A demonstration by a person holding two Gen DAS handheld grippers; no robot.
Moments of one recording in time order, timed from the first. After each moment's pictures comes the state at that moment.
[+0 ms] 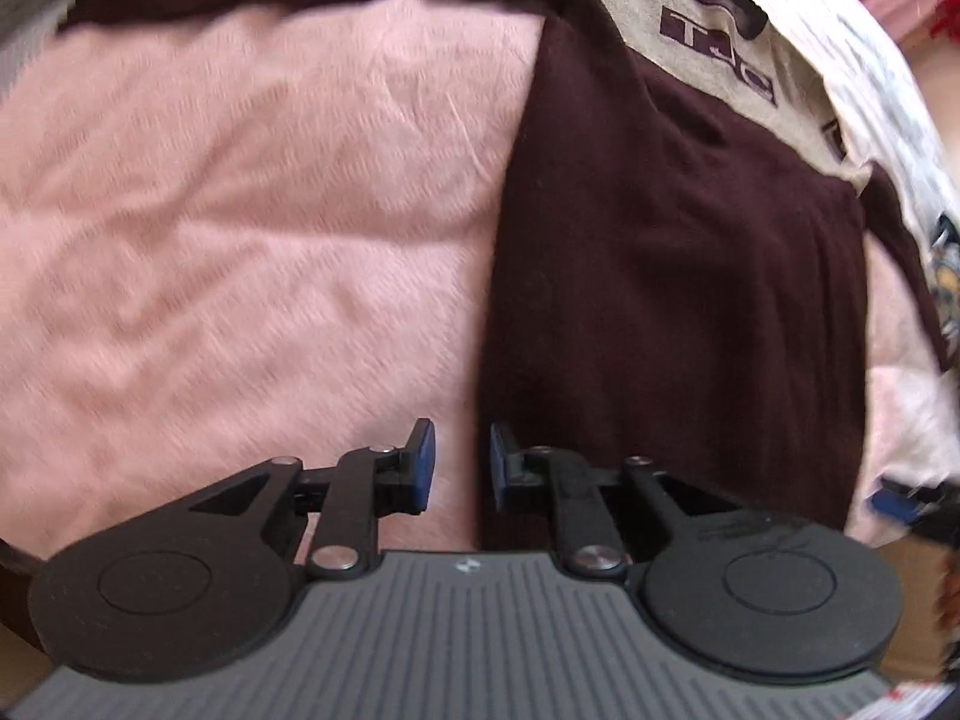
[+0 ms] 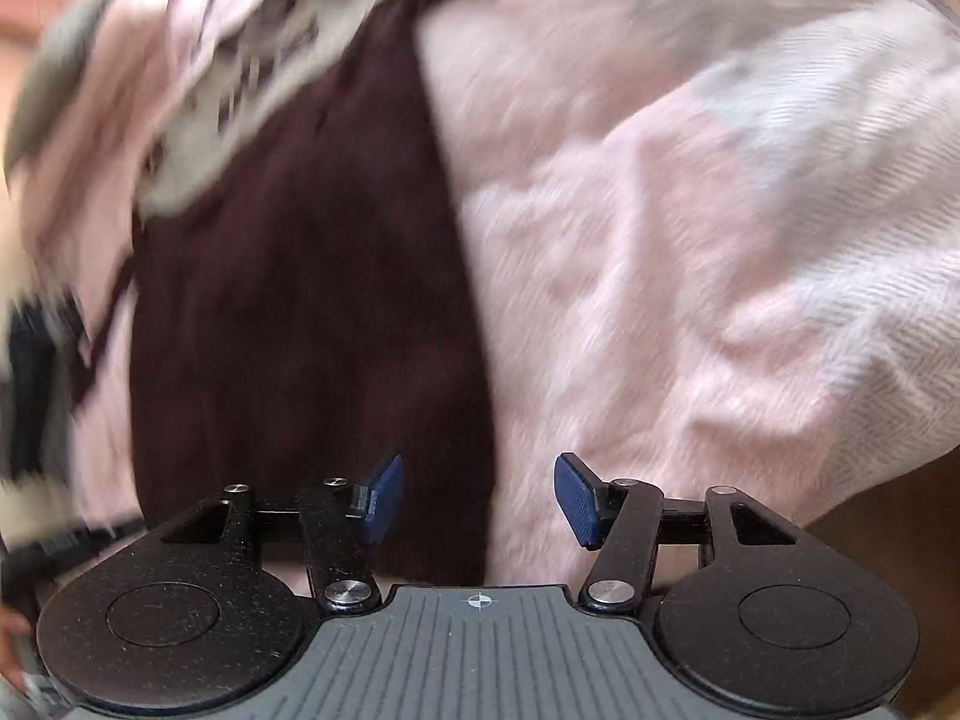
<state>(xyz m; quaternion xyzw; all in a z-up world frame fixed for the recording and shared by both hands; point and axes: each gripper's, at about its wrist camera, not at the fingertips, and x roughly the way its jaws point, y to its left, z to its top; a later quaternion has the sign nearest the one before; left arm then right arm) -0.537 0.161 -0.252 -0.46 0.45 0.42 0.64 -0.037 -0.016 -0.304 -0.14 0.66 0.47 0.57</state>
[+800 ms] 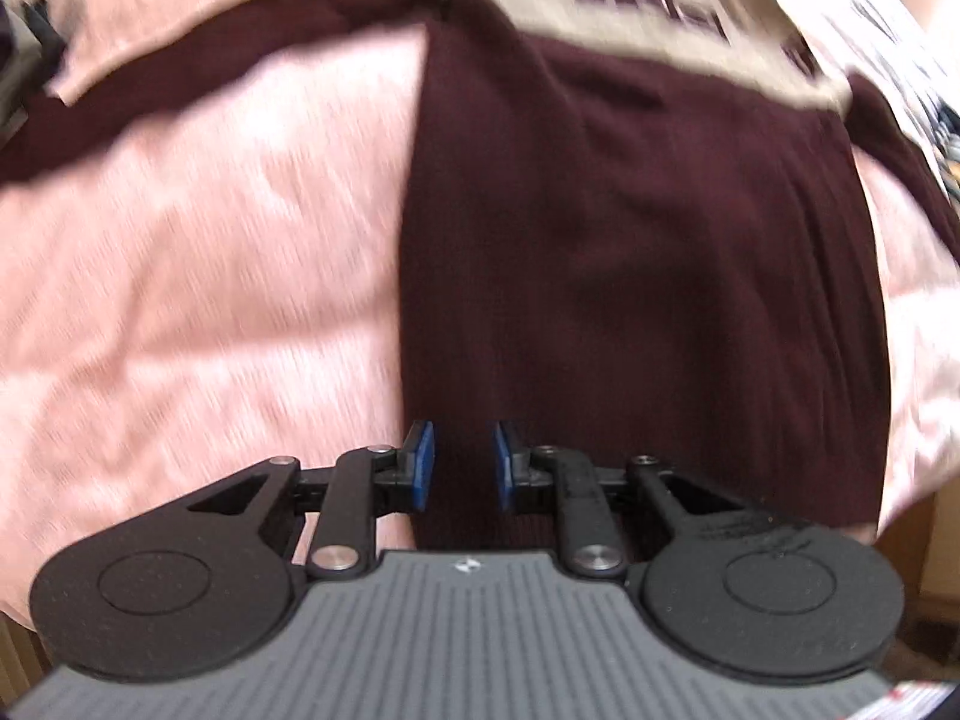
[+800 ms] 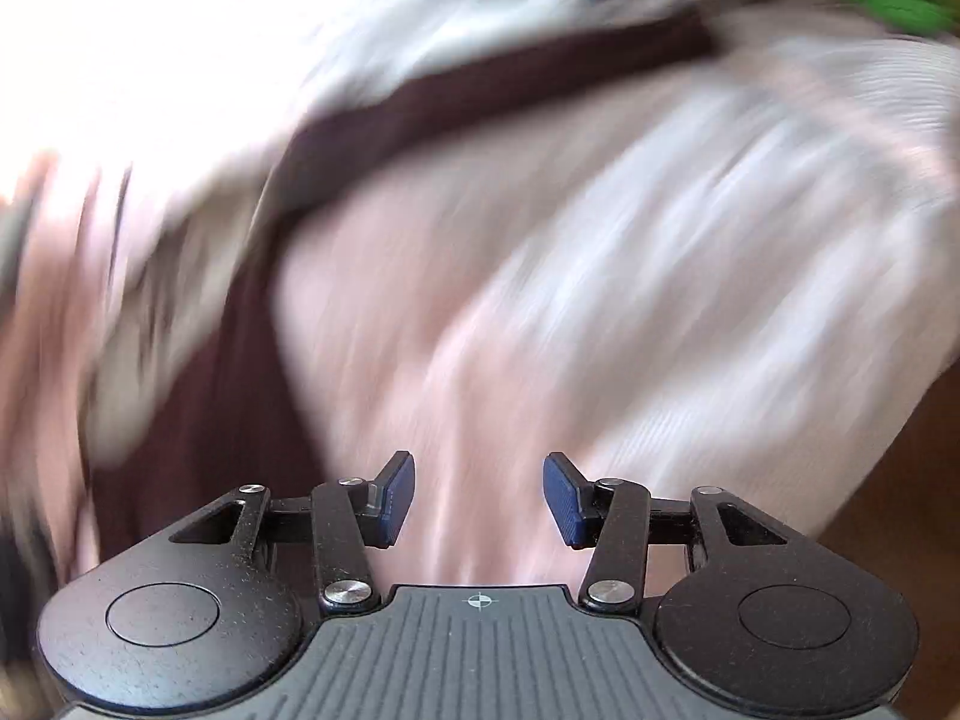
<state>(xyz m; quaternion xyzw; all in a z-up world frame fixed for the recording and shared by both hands) -0.472 0.192 -0.234 -0.39 0.51 0.40 0.66 0.058 -0.032 -0.273 0.00 0.59 0.36 0.72</state>
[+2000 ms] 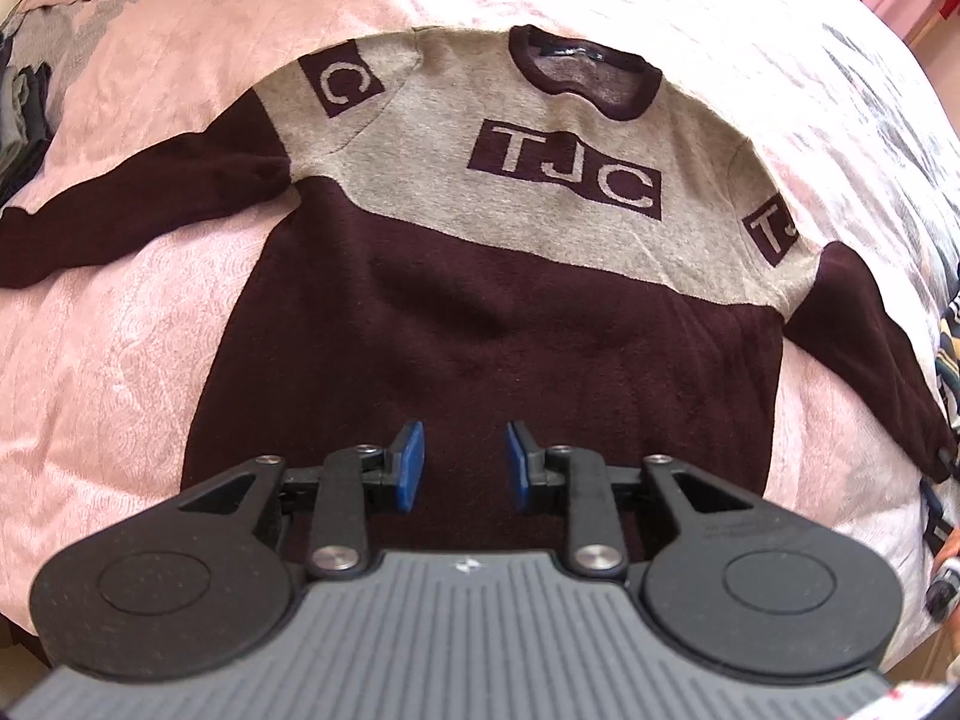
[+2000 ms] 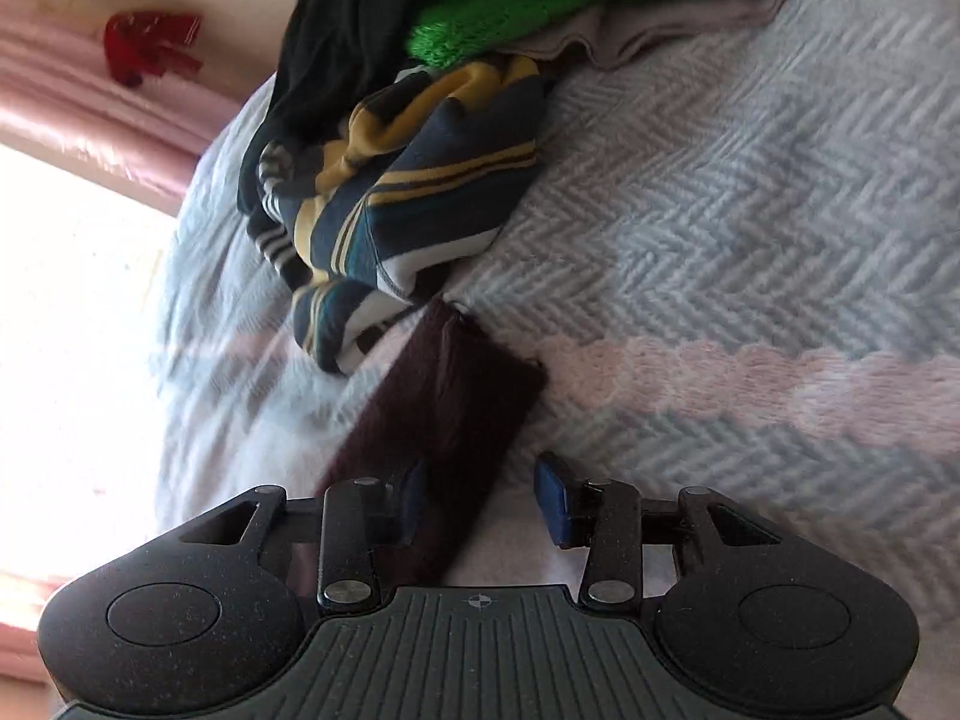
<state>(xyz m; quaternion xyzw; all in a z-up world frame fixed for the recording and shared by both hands) -0.312 0.243 -0.193 -0.40 0.46 0.47 0.63 0.261 -0.039 -0.356 0.29 0.55 0.21 0.75</state>
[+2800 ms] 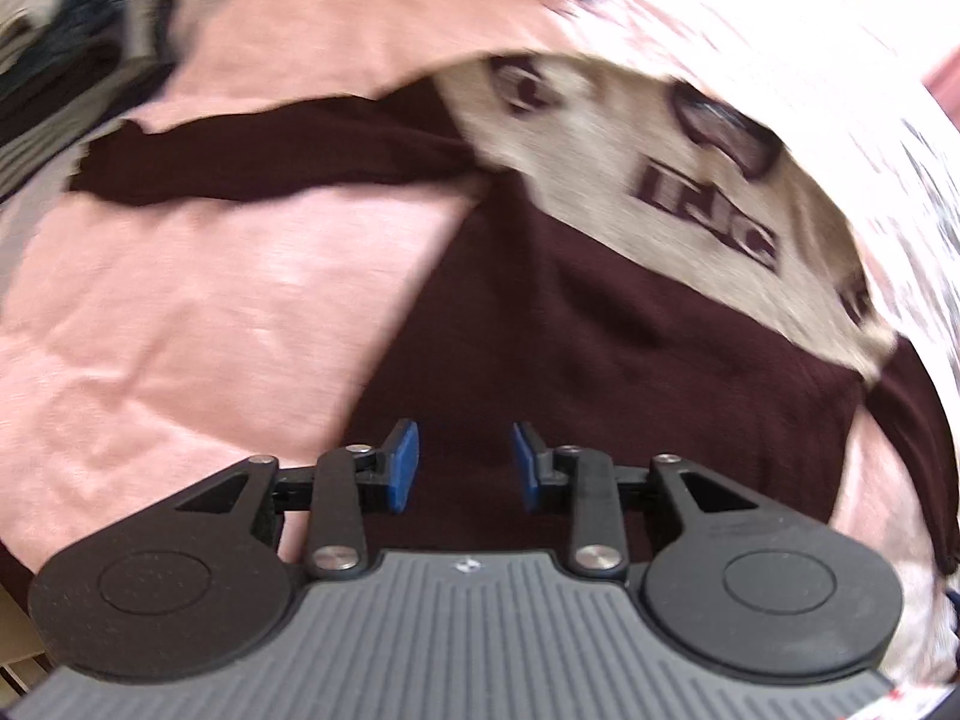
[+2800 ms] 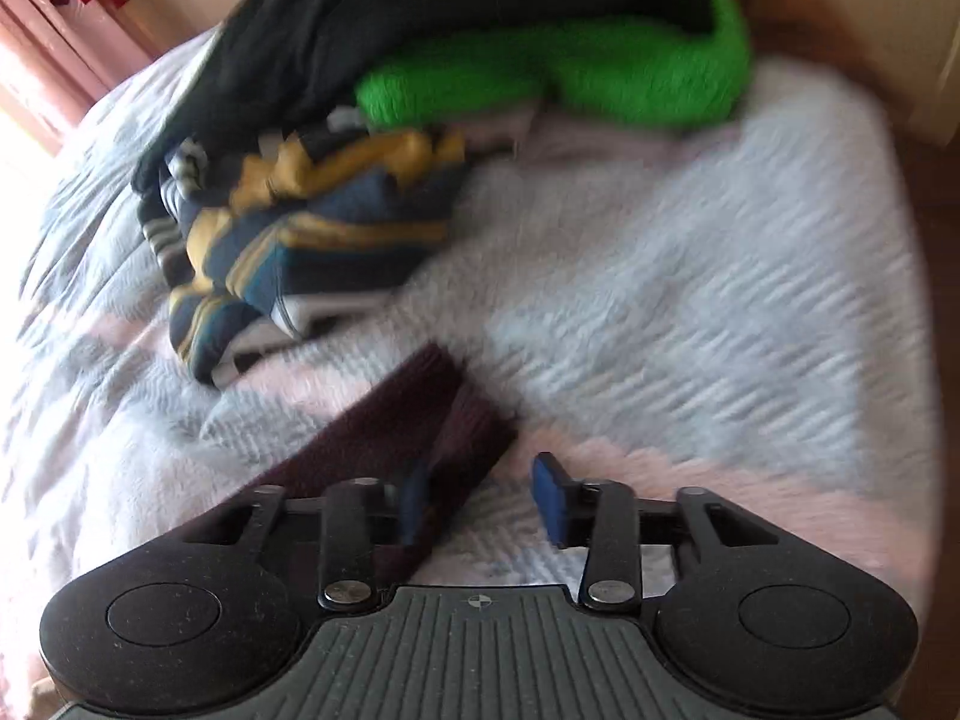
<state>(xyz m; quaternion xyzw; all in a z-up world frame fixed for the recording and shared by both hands) -0.431 0.240 -0.197 -0.43 0.40 0.54 0.60 0.254 -0.034 -0.299 0.09 0.54 0.09 0.83</state>
